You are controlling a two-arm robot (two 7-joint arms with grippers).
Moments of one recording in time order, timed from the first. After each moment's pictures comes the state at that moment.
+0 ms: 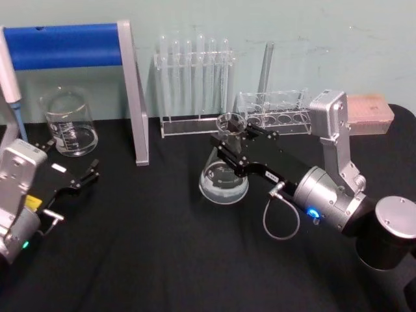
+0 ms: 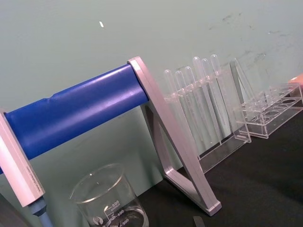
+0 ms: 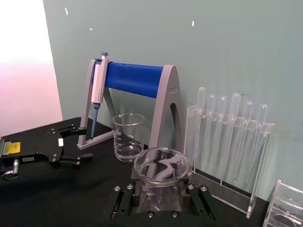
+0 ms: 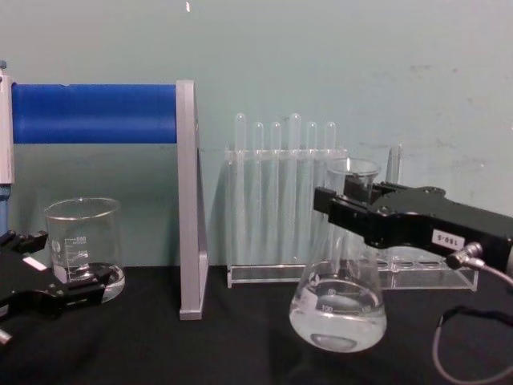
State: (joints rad) left arm -0.20 0.60 0.45 -1.41 -0.25 -0.12 0.03; right arm 0.24 0.34 -0.39 -1.52 0.39 -0.01 0.42
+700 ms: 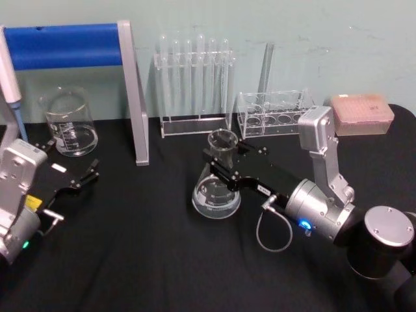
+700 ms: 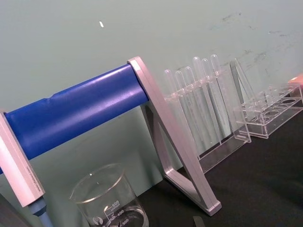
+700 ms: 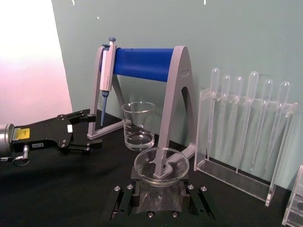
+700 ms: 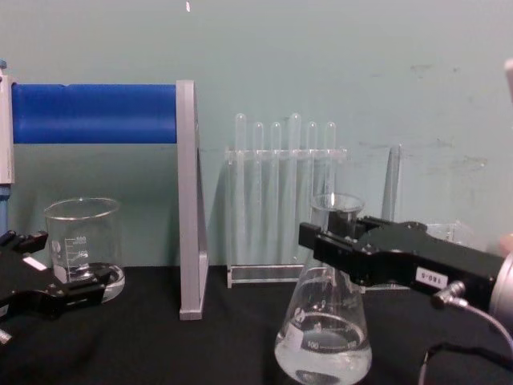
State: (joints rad) left arm -0.20 0.60 0.45 -1.41 -0.25 -0.12 0.03; right arm 0.25 0.33 -0.42 -1.45 0.40 -0.05 0.46
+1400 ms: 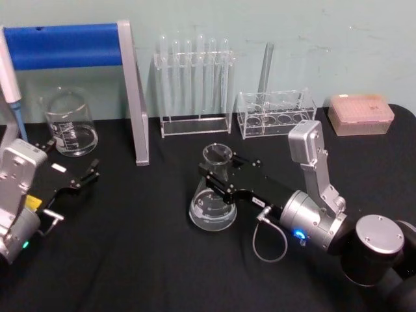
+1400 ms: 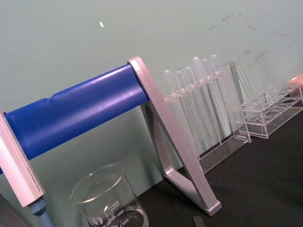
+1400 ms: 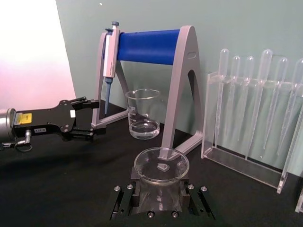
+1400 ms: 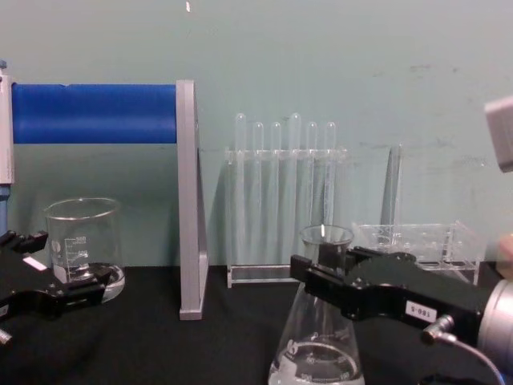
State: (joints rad) left arm -0.20 0.60 0.45 -1.41 -0.25 -0.12 0.03; right arm 0.26 0.31 -0.44 -1.37 0.39 -0.08 0.48
